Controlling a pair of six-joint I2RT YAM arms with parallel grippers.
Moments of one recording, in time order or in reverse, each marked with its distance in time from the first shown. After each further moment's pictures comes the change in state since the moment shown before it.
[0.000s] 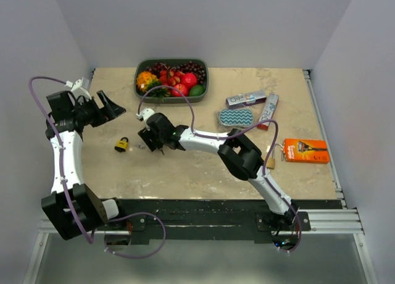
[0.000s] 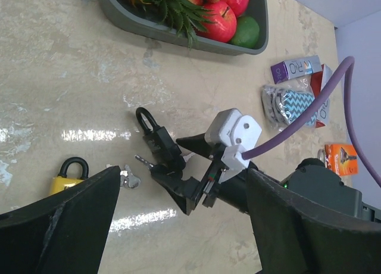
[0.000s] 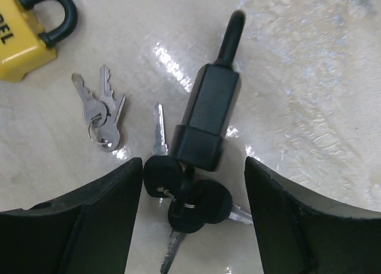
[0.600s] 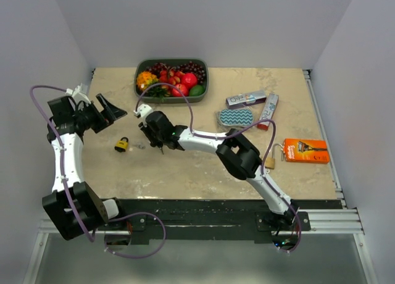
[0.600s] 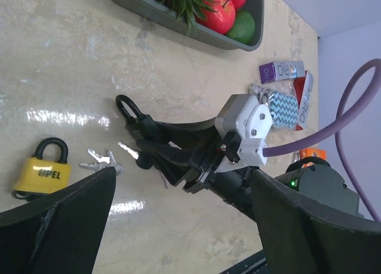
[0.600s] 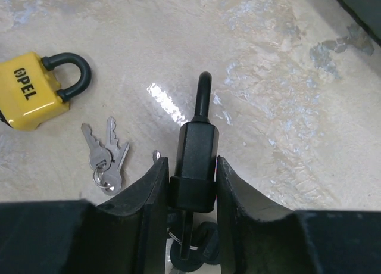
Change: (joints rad) left arm 0.026 -0.005 -0.058 0.010 0.039 -0.085; right arm -0.002 0.032 0.035 0.132 0.025 -0.047
